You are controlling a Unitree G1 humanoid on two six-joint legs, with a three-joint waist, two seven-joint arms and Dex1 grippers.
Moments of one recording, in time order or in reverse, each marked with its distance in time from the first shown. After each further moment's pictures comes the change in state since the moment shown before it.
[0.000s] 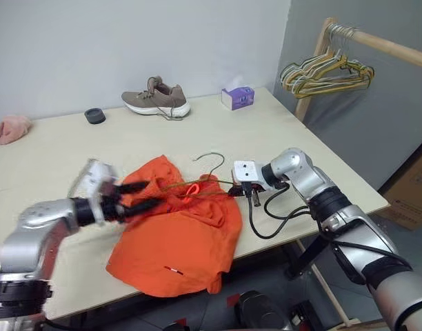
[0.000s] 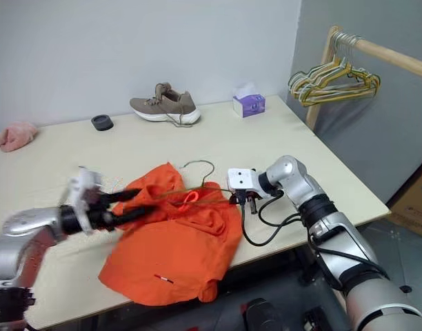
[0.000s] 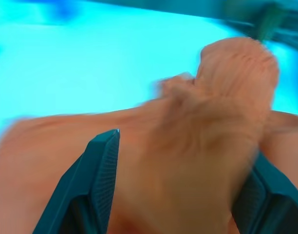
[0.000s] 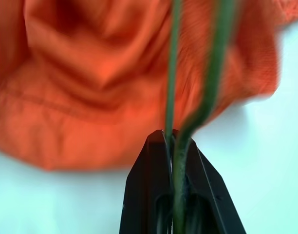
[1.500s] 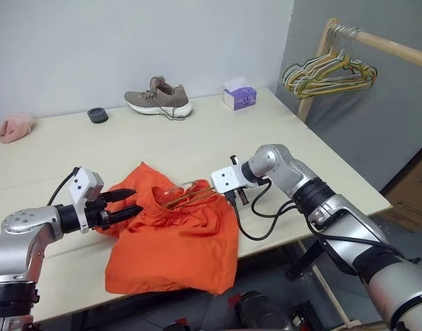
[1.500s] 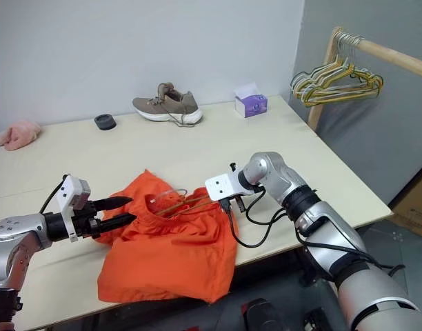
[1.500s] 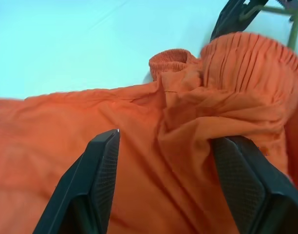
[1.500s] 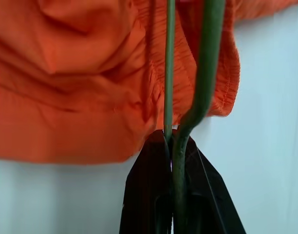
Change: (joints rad) left arm 0.033 0.016 -0.110 0.036 0.064 -0.065 -0.109; right arm -0.158 0.095 0.142 0.053 -0.181 -0.141 -0.080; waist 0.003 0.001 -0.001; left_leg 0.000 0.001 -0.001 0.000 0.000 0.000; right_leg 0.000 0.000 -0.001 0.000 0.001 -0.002
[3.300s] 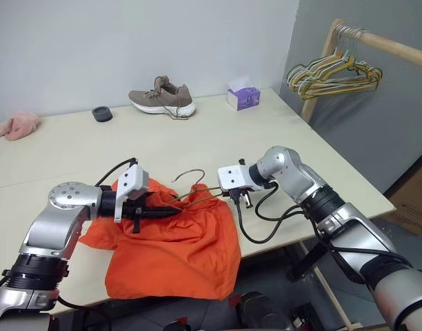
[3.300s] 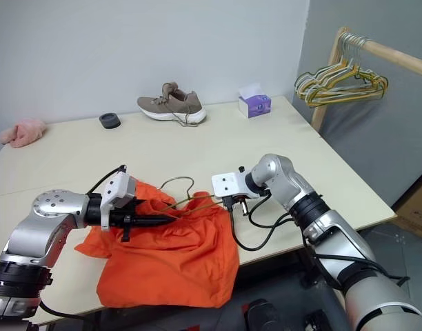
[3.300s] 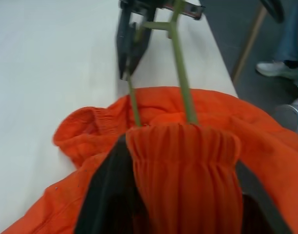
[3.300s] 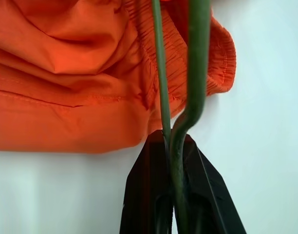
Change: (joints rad) left arm -0.203 -0.013 -0.285 -0.086 0.079 -0.099 -0.217; right arm 0.084 -0.057 -0.014 -0.169 0.051 0.192 0.016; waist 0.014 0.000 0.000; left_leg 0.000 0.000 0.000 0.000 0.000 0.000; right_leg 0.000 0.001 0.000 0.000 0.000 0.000
